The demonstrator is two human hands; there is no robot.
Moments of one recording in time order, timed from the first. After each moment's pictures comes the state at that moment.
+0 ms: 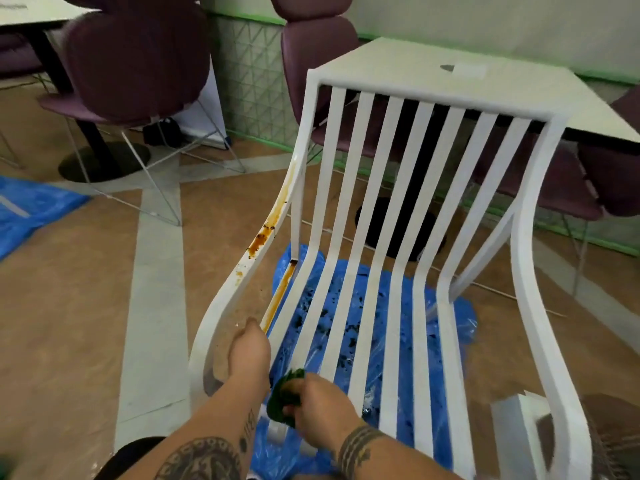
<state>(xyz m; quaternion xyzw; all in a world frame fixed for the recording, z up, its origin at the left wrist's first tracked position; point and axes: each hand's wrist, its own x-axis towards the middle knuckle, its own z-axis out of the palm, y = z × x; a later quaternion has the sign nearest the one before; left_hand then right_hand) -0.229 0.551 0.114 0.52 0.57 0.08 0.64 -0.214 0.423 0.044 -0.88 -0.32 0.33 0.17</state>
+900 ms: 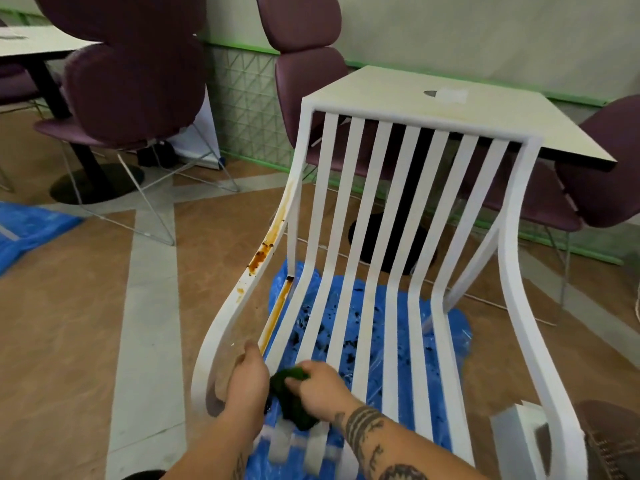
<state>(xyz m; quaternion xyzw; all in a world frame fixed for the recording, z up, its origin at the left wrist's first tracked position) -0.252 0.542 0.130 0.52 0.58 0.08 0.63 -0.186 0.444 0.057 -0.84 -0.13 0.38 0.37</state>
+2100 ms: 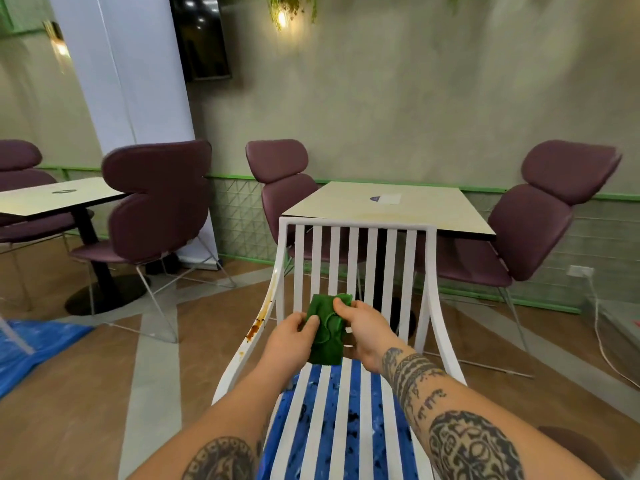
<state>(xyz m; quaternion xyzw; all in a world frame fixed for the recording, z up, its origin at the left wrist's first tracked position) -0.268 0.473 0.302 0.80 0.17 0.11 0.57 -0.203 0.341 0.315 -0.63 -0.03 0.23 0.74</state>
